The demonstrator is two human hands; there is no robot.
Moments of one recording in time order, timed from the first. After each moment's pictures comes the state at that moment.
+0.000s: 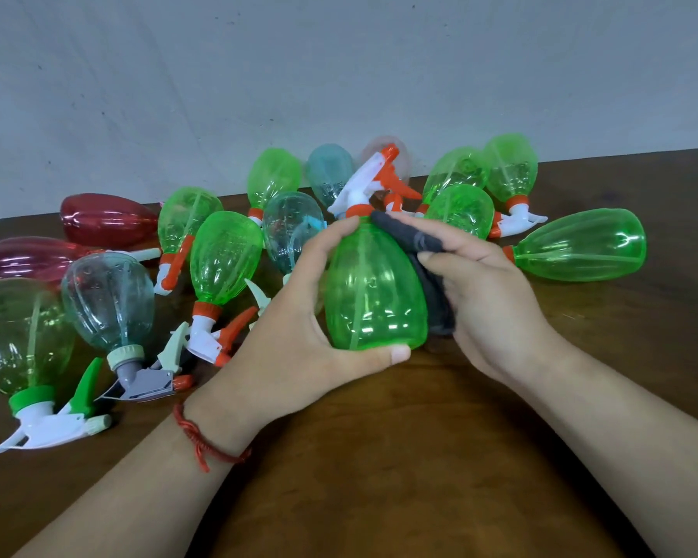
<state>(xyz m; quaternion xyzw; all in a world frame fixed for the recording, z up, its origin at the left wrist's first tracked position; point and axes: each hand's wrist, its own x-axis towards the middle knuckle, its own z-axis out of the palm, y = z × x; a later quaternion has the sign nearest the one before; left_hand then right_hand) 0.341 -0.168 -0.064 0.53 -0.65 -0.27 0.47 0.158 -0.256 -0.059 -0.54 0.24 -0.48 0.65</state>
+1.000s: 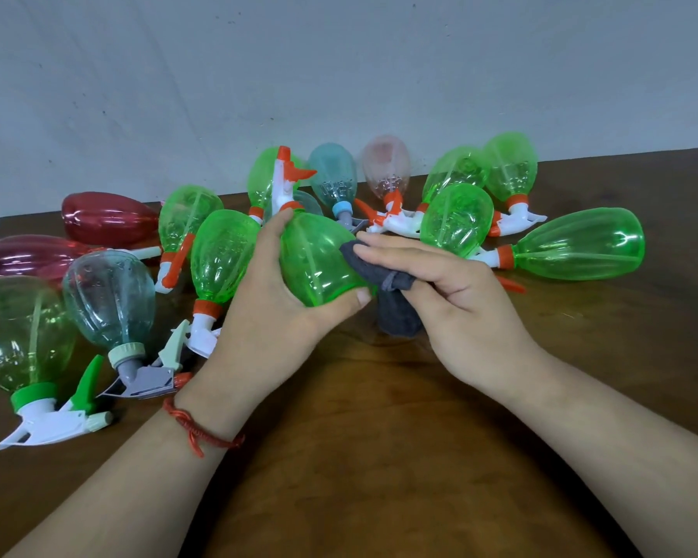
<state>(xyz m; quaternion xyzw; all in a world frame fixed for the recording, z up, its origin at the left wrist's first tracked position) 0.351 -0.178 -0.061 0.63 -0.56 -0.18 0.51 0.159 -0.248 -0.070 -0.76 0.22 -0.45 0.41</state>
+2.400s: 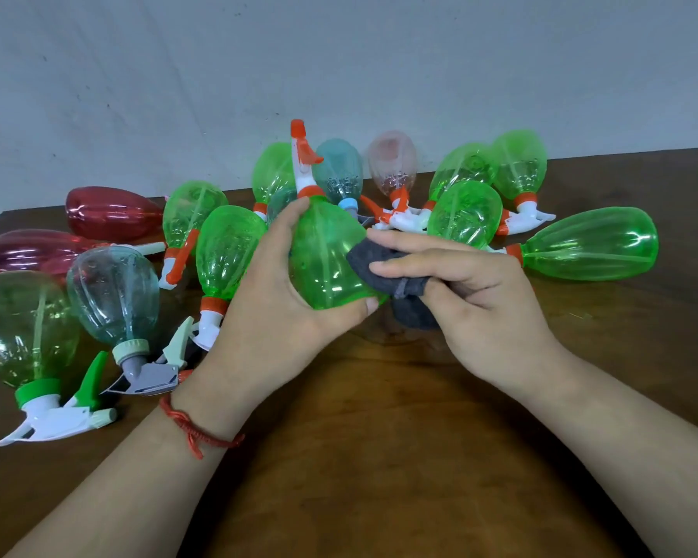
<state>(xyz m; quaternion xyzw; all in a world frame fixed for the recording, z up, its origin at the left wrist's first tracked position) 0.362 -0.180 -0.067 0.60 -0.59 -0.19 0.50 0.152 -0.250 -0.068 -0.77 0.18 -0.47 0.39</state>
